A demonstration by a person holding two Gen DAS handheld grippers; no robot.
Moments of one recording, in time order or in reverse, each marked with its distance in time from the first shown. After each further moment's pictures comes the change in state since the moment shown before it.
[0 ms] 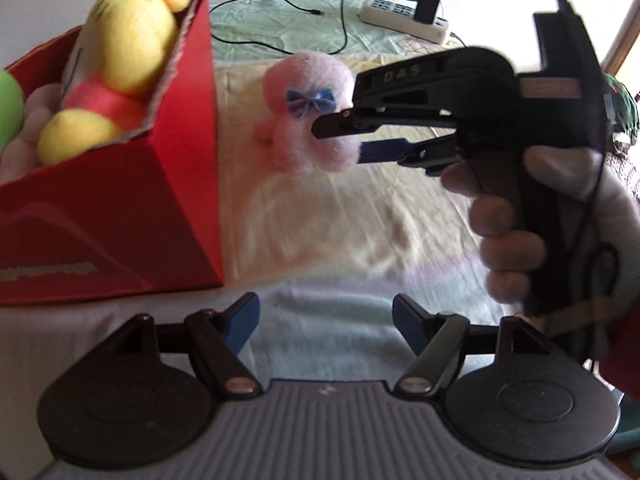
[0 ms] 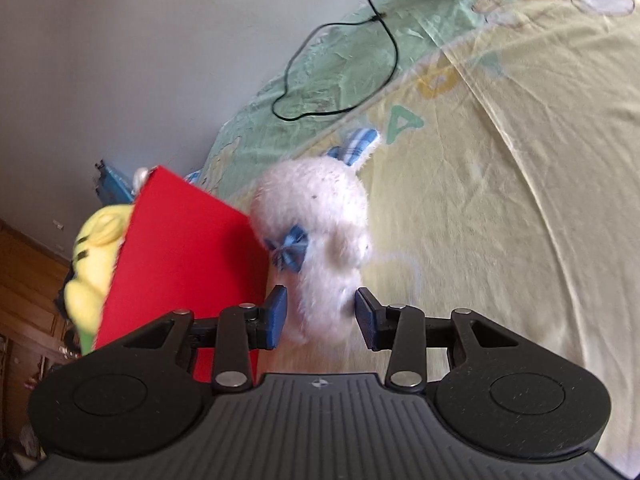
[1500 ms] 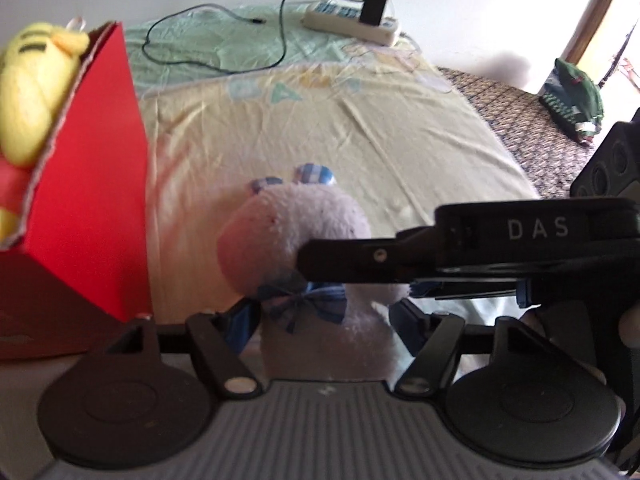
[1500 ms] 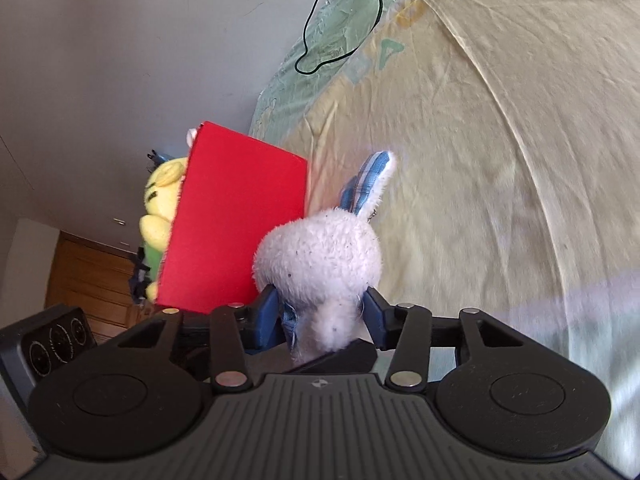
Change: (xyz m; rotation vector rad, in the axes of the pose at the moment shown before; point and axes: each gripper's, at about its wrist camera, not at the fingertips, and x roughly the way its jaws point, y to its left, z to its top) left arm 0.014 -0.029 0.027 0.094 -0.007 -0.122; right arm -0.071 -0.026 -0.049 0.105 0.108 0.201
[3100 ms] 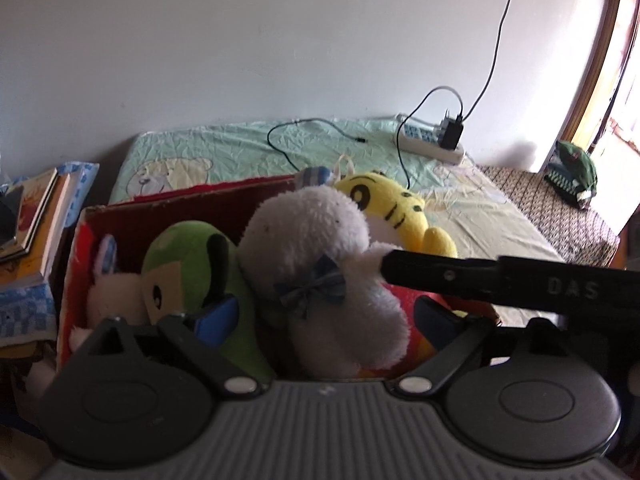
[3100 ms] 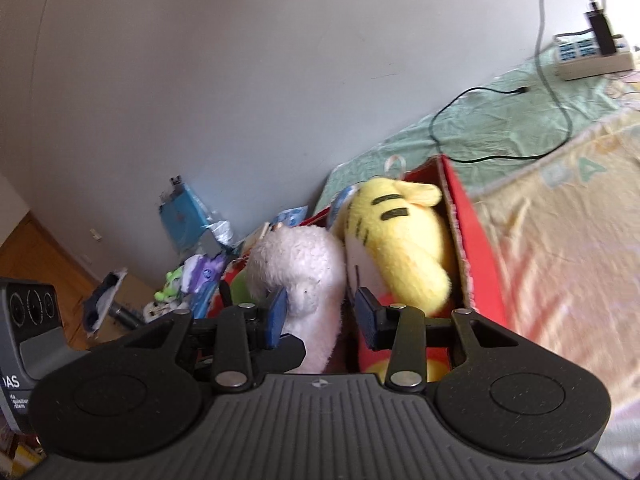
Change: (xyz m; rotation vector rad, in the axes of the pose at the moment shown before) left arm -0.140 0.213 0.034 0.025 -0.235 0.008; right arm 0.112 0.204 -0.055 -0.313 -0.355 -0.166
